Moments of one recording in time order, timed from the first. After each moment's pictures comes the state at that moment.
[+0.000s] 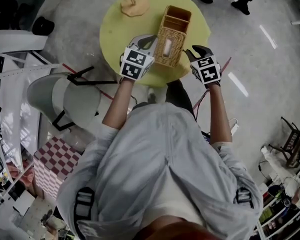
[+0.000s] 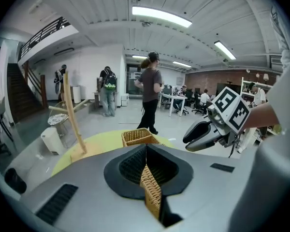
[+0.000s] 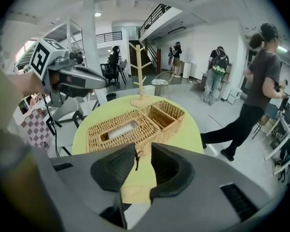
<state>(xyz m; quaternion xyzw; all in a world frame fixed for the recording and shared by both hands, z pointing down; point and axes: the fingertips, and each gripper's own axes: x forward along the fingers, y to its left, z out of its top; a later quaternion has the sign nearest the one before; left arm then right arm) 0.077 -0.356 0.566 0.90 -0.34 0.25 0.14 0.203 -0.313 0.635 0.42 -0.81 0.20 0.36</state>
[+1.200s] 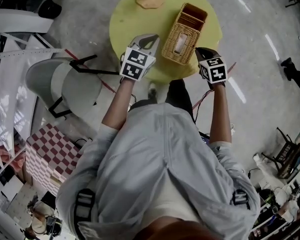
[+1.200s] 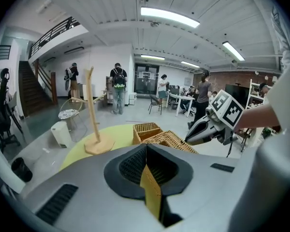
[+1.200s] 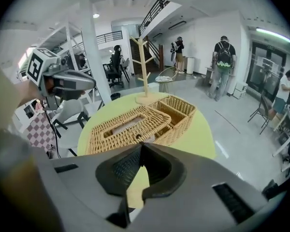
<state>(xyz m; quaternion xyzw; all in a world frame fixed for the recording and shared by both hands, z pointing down) 0.023 -0.332 0.576 0.88 -0.37 0.25 0.15 0.183 -0.304 0.655 0.39 -0.82 0.23 0.35</state>
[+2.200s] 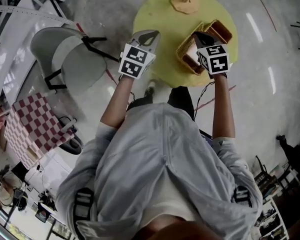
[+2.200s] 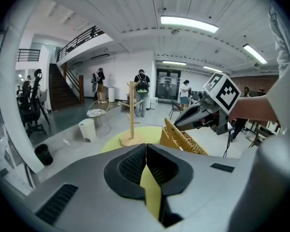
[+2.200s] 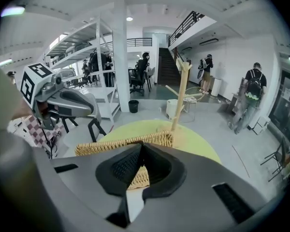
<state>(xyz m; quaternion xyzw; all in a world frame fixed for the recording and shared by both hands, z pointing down) -0.091 -0.331 0.551 0.82 -0.50 0.21 0.17 0.031 -0.386 0.571 0.29 -0.88 0.11 0.35</state>
